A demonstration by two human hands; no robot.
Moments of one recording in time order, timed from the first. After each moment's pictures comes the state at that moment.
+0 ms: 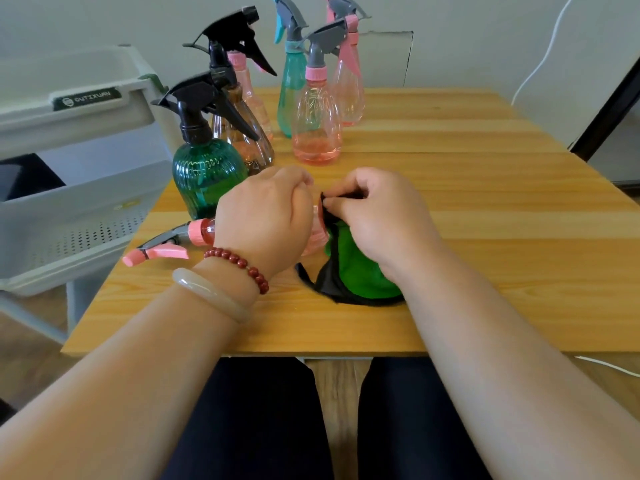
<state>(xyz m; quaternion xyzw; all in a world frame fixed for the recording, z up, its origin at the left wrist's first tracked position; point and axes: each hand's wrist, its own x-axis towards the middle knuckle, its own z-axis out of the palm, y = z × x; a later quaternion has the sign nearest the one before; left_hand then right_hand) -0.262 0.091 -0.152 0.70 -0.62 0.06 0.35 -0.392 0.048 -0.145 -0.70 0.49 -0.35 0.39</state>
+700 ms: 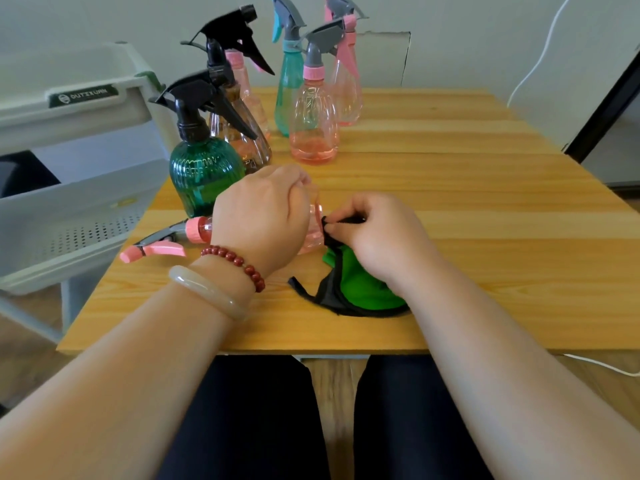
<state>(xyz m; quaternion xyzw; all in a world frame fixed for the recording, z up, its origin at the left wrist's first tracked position) -0.261 0.090 -0.151 0.70 -0.62 0.06 0.34 -0.407 0.063 -0.145 -0.73 0.49 -0.27 0.39</state>
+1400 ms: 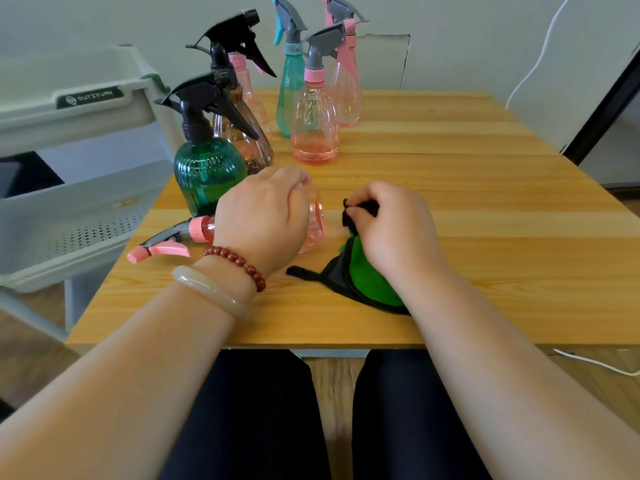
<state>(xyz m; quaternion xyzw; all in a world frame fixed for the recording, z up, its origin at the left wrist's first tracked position) -0.261 0.095 -0.153 0.69 -0.63 0.06 0.36 -0.412 0.051 -0.155 -0.76 0.51 -0.33 0.23</state>
